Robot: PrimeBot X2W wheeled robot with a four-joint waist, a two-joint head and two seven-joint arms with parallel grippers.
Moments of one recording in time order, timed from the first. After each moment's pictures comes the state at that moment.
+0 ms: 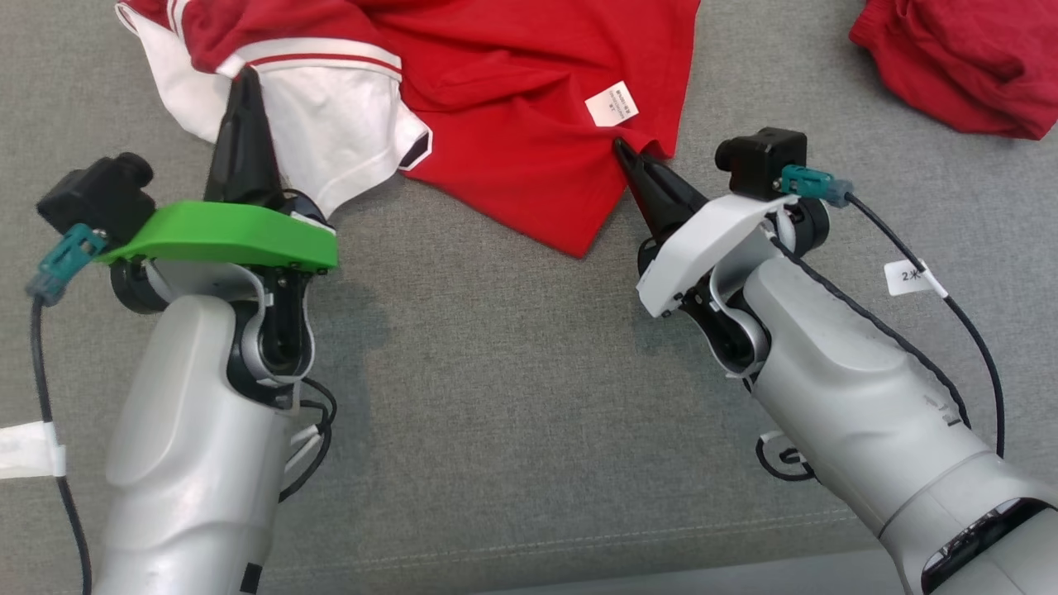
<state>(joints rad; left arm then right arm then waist) -0.60 0.02 -0.26 0.33 -0.77 0.05 -0.26 -0.75 -0.06 0.72 0.75 0.67 0.08 -0.25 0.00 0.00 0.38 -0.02</state>
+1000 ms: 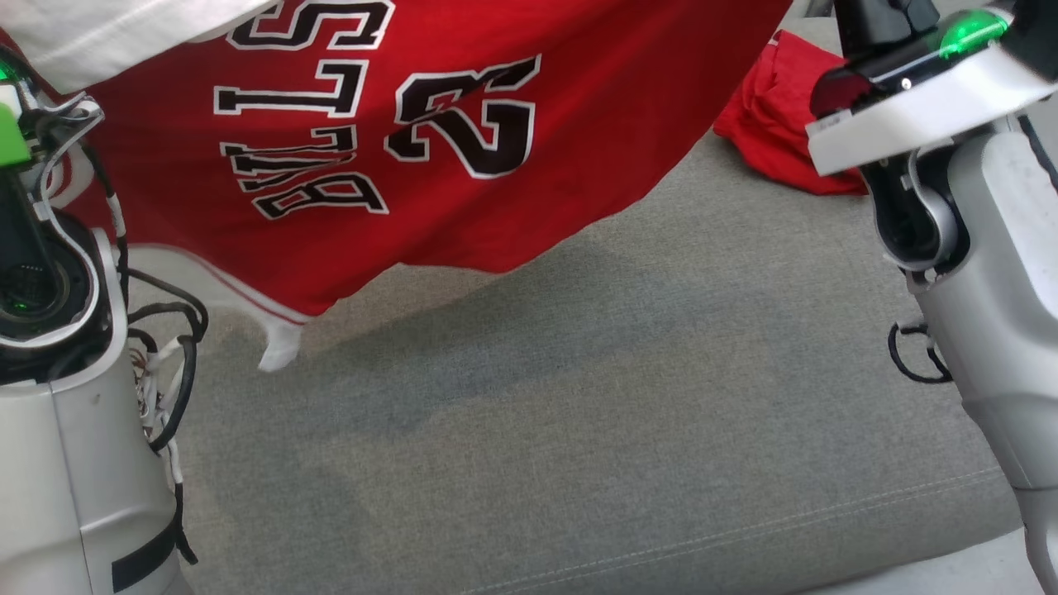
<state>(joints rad) -0.67 0.02 0.03 -0.21 -1.10 0.06 -0.19 -0.76 -0.28 0.42 0.23 0.54 0.06 -0.25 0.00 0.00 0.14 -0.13</state>
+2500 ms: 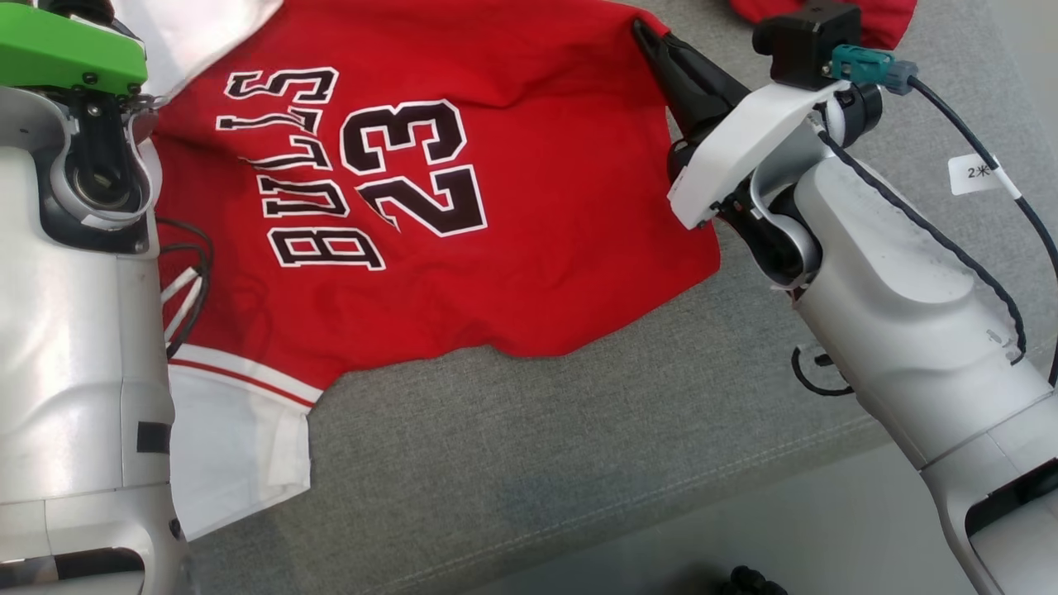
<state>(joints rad) -0.88 0.05 0.03 0.44 -0.82 0.11 -0.05 -0.87 -0.13 0.63 0.59 0.59 0.11 -0.11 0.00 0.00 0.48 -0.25</state>
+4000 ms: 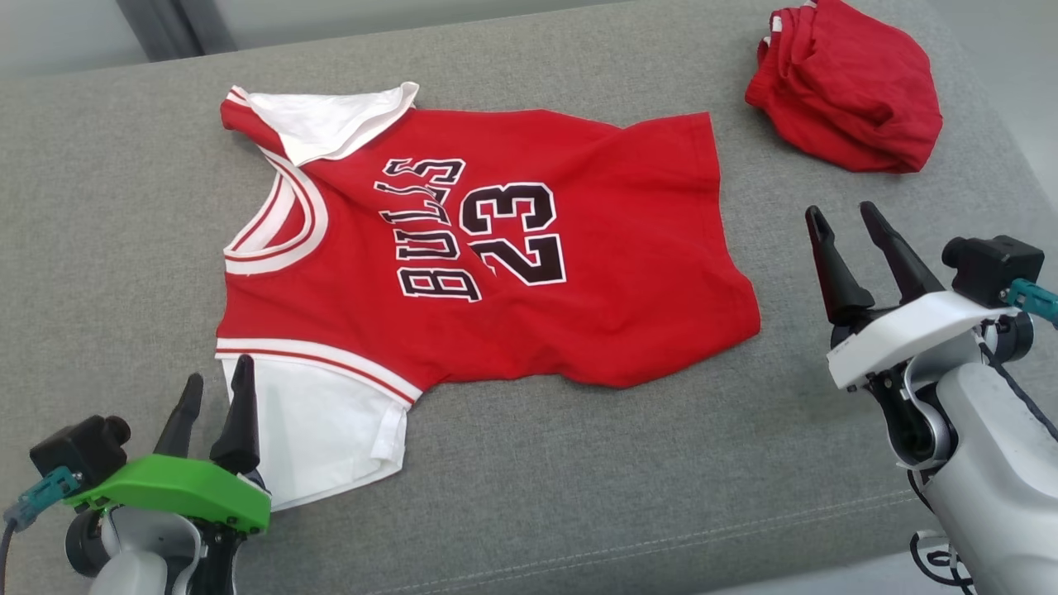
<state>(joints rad) -0.11 0.14 -0.10 0.25 -0.74 -0.09 -0.10 -0.37 -0.31 0.39 0.43 0.62 0.06 -0.25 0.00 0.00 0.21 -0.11</state>
